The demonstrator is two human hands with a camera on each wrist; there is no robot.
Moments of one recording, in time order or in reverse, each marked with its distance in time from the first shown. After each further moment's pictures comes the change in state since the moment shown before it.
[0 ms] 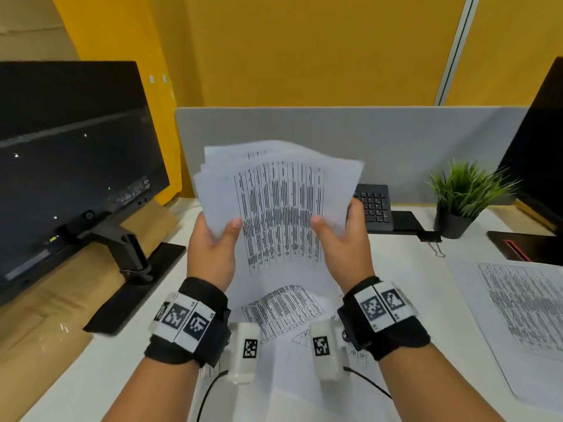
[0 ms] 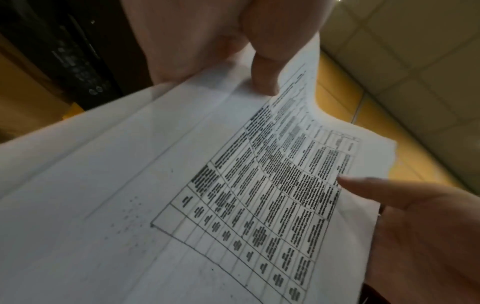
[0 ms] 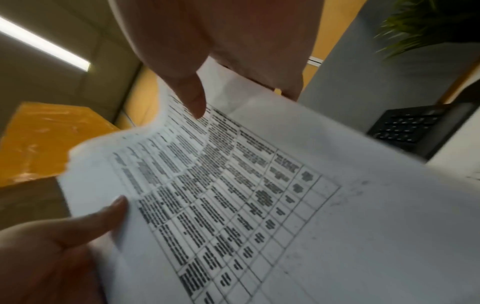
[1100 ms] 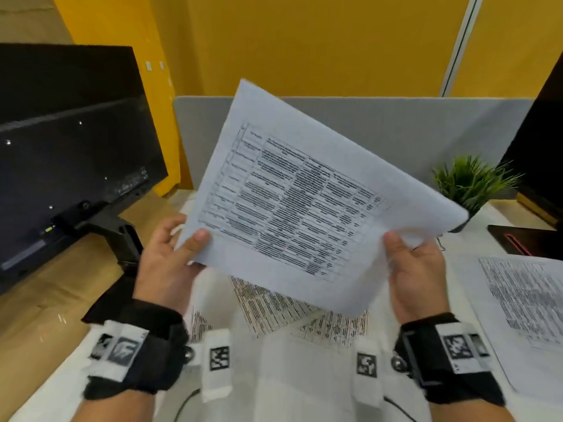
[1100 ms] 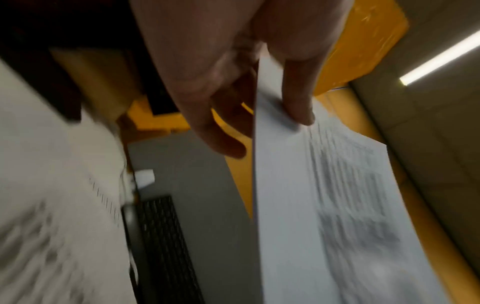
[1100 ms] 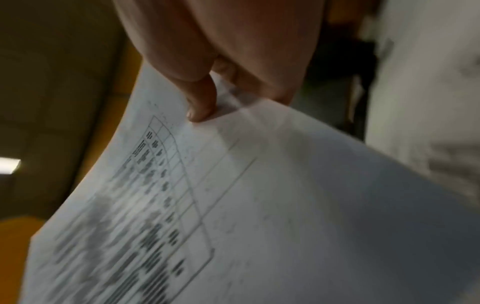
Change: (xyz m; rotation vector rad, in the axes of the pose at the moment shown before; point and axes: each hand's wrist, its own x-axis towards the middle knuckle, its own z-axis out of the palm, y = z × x) left_hand -0.015 0.006 -0.049 -0.460 -0.074 -0.209; right_hand -0.032 0.001 -0.067 0.439 0.218 0.128
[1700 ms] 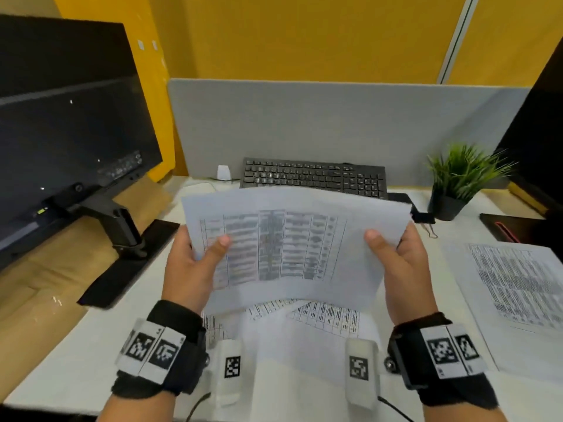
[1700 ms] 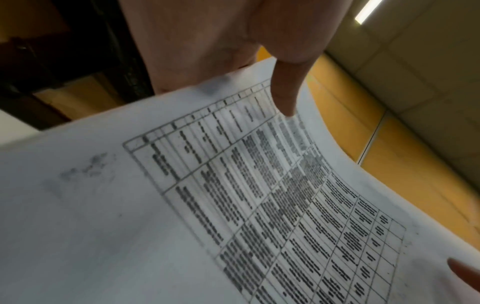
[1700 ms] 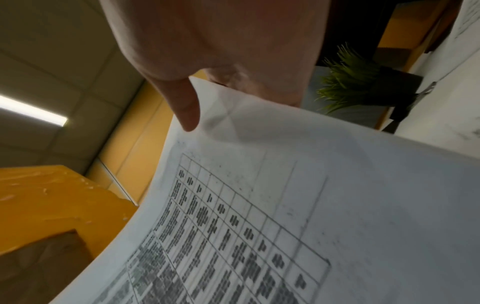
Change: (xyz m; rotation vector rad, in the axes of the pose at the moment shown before) left_hand -0.023 -0.035 0.005 0.354 0.058 0.045; right_hand -0.026 -0.003 -0.001 -0.263 -0.104 0.011
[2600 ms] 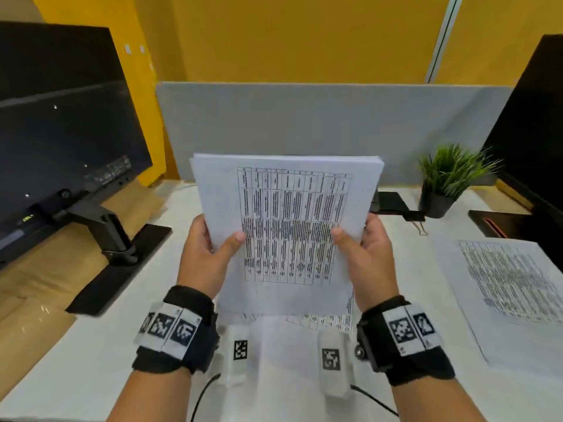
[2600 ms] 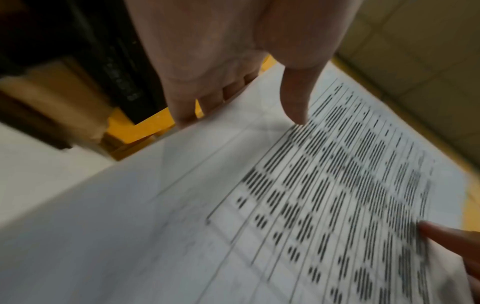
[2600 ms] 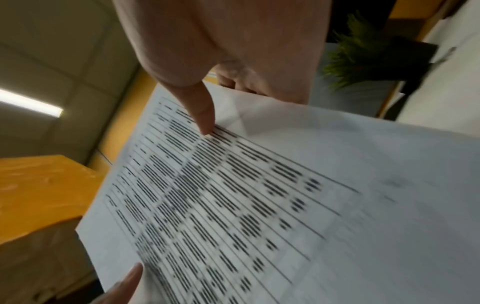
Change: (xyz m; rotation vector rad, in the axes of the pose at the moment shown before) left_hand 0.016 0.000 0.025 0.110 -0.085 0.021; right_hand 0.012 0.014 0.019 -0.037 -0.025 0.002
